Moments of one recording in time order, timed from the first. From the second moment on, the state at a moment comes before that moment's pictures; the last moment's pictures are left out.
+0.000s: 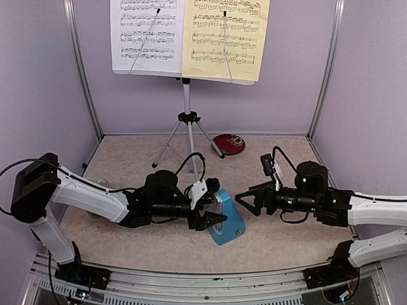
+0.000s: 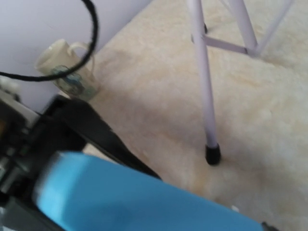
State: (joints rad) left arm -1.05 1.69 0.79 0.59 0.29 0.14; right arm 0.87 1.03 0.52 0.21 -0.19 0.46
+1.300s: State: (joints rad) left arm -1.11 1.68 0.86 0.63 0.17 0.05; right arm 0.87 1.07 0.60 0.11 -0.12 0.46
